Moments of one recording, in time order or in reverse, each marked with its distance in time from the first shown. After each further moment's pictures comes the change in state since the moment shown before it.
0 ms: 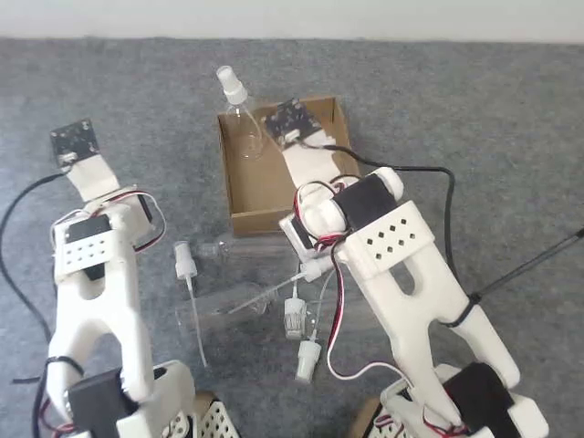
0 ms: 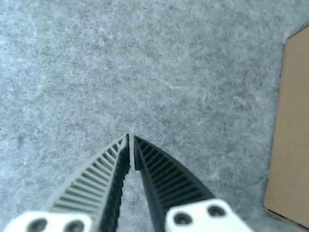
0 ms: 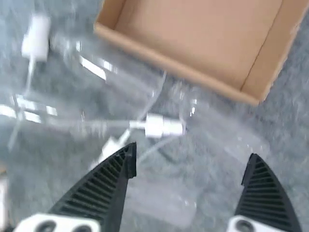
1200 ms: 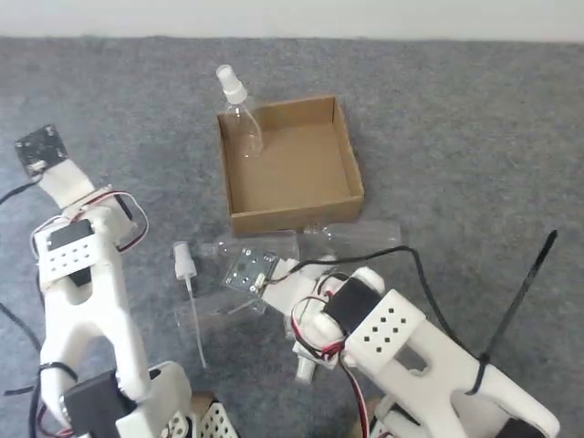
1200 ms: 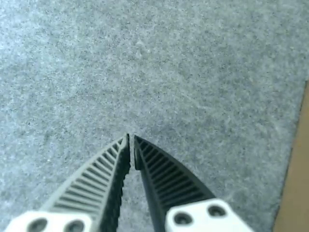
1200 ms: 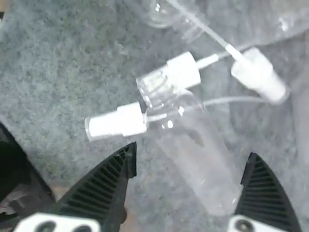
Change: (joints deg) left arm -5.0 0.0 0.0 -2.5 3.6; right arm -15.7 -22.0 41.2 -8.4 15.9
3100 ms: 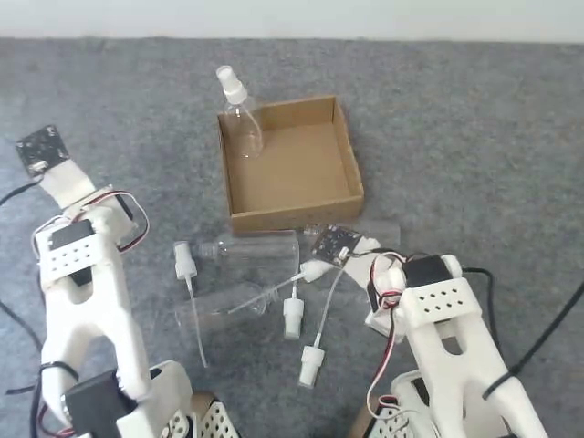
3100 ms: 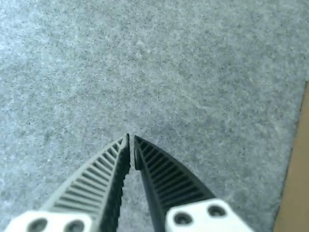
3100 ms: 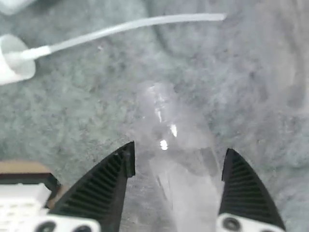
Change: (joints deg) left arm 0.0 0.0 0.0 0.0 0.1; right arm 34.5 -0.7 12.5 -7.6 26.2
